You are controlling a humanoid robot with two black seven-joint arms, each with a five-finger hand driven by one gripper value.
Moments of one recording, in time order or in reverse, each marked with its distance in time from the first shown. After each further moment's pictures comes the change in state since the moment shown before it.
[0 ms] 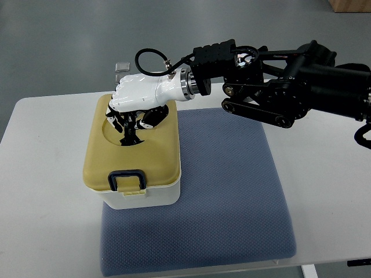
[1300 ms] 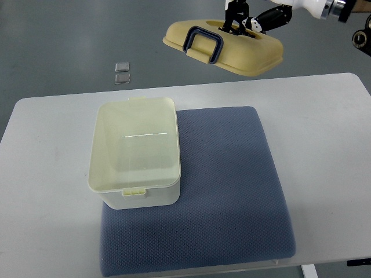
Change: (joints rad) left arm 0.000 0.000 0.000 0.000 0.000 0.000 0.000; right arm -0.114 -0.545 0.210 0.004 0.163 -0.058 0.071
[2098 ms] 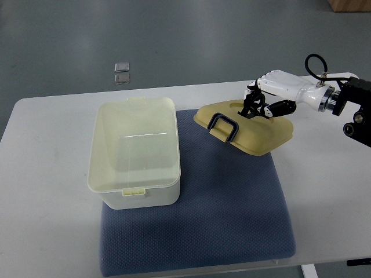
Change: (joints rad) left arm 0.000 0.000 0.000 0.000 0.000 0.000 0.000; right arm -0.358 0.048 -0.041 -0.016 -0.026 -0.161 0.000
